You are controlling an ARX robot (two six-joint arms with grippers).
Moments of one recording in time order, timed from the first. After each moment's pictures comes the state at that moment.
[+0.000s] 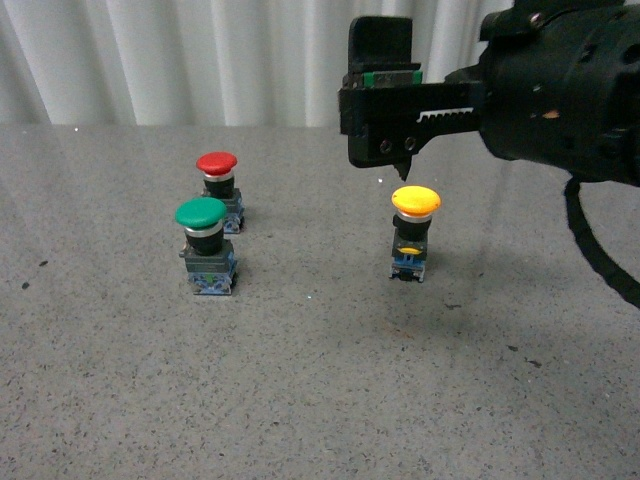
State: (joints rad) left arm 0.00 0.01 0.01 0.00 0.00 0.00; right arm 0.45 1.65 0.80 0.71 -0.01 0.06
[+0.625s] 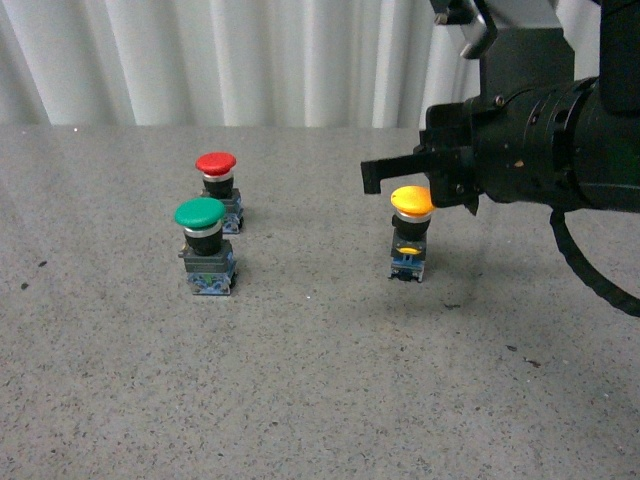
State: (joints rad) left arm 0.00 0.01 0.01 0.00 0.00 0.00; right arm 0.40 1.75 0.90 0.49 0.01 0.03
